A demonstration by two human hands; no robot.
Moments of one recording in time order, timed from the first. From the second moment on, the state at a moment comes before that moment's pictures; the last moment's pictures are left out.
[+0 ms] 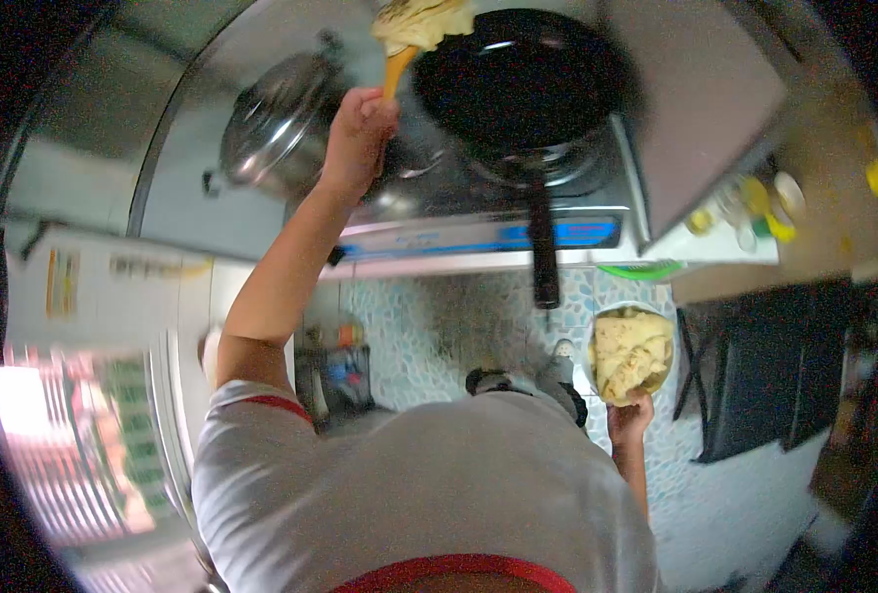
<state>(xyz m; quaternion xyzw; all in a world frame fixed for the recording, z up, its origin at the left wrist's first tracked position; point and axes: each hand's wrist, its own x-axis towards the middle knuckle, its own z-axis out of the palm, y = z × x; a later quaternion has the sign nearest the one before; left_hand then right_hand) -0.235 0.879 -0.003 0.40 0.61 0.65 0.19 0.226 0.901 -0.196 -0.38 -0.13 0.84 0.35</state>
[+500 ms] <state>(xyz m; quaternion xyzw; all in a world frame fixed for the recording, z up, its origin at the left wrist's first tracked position) -0.167 0.309 -0.001 -0.04 0.84 0.41 -0.36 0.225 0.807 -0.143 -0.30 -0.25 0.88 0.26</state>
